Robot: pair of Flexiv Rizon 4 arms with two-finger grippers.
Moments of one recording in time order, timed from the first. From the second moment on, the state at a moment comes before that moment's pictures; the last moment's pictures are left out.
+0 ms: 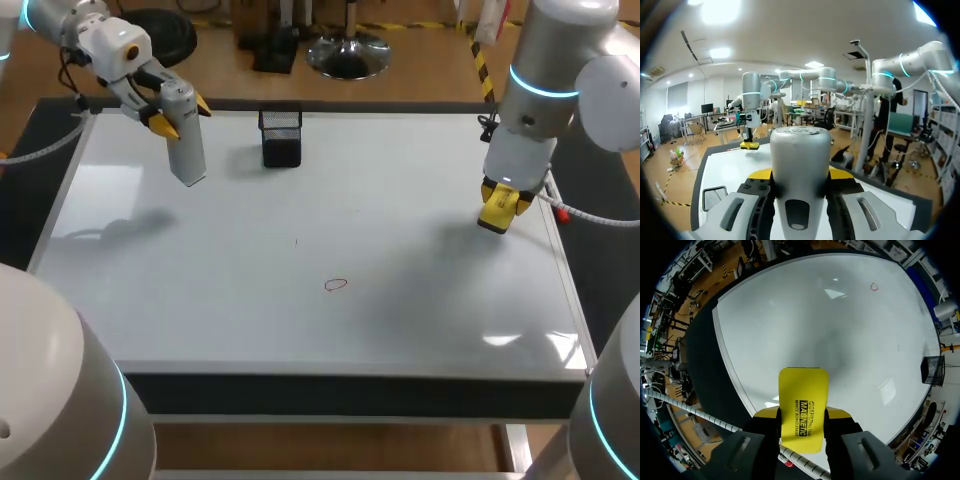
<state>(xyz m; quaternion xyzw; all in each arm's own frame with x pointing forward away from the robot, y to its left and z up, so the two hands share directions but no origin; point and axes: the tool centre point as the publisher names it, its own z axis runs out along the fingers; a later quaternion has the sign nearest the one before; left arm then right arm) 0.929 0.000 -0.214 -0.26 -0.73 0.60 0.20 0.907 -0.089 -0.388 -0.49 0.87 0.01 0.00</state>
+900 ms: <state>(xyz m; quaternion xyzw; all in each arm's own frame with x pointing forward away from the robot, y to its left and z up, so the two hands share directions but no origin) 0.929 0.000 -0.214 -0.26 -0.73 0.60 0.20 0.804 0.038 -0.374 -0.62 0.78 -0.01 0.01</state>
